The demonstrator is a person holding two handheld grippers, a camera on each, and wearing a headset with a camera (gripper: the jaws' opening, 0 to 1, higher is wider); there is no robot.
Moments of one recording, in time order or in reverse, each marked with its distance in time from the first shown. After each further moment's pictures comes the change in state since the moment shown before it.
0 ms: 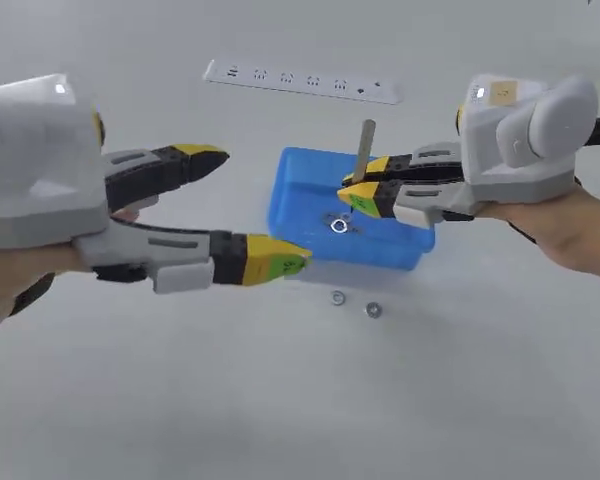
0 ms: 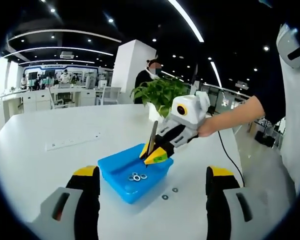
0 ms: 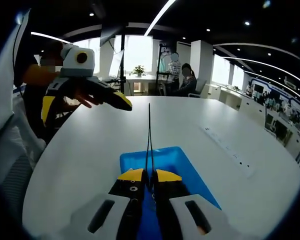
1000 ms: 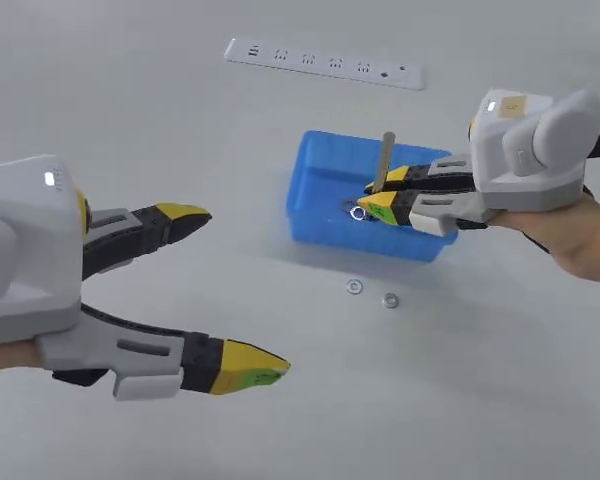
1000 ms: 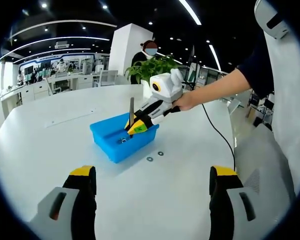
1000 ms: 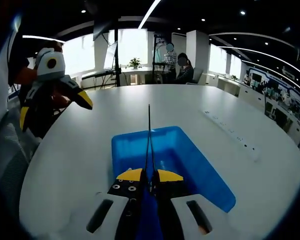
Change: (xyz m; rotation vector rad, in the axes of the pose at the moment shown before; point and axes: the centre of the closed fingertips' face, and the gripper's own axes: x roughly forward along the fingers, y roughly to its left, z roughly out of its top) left arm -0.048 -0.043 -0.070 0.014 0.163 -0.008; right arm 0.014 -0.008 -0.038 0.064 0.066 -0.016
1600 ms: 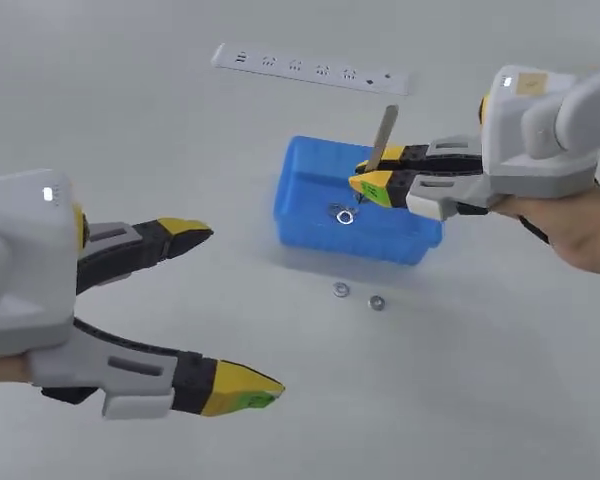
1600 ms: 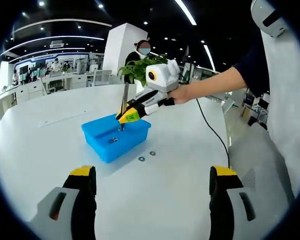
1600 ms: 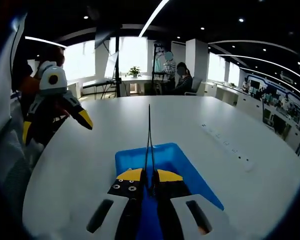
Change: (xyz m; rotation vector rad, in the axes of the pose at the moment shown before) left arm 0.003 -0.012 -0.001 0.005 -0.001 -0.050; right arm -0.011 -0.003 0.024 -0.017 -0.066 -0.013
